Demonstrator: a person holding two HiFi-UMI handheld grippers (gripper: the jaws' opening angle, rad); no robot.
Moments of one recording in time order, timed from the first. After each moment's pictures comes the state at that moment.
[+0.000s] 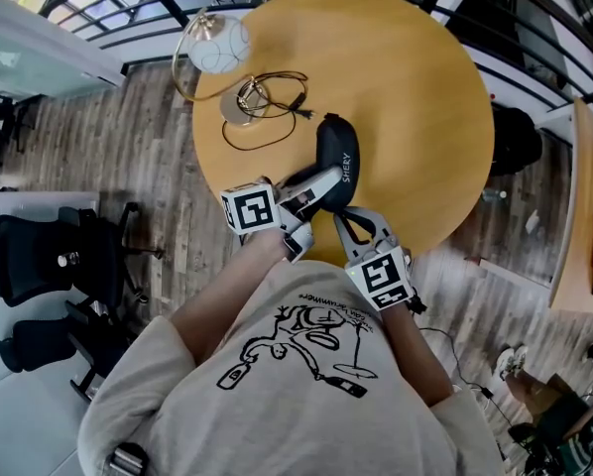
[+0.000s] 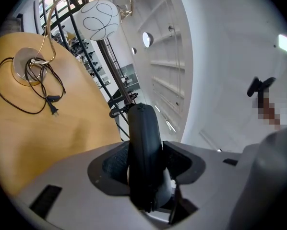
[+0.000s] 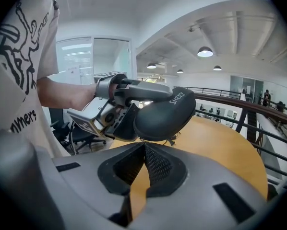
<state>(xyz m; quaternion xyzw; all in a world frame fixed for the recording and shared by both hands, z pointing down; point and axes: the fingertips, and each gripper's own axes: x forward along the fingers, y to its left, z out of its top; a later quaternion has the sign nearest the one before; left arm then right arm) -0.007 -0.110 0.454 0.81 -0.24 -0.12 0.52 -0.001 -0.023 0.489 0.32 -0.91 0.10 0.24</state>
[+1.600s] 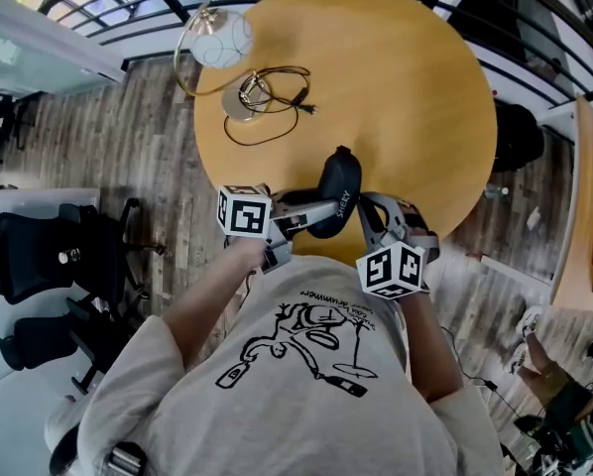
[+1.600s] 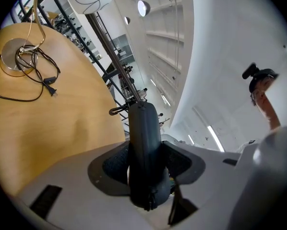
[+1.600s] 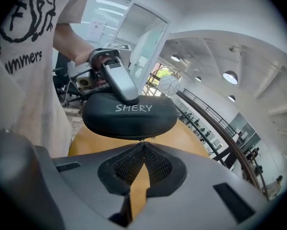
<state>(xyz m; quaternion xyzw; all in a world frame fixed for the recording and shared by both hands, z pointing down) -0.007 -0.048 0.471 0.84 -0.12 0.01 0.53 0.034 -0.041 0.499 0.30 -0.85 -0.10 0.42</state>
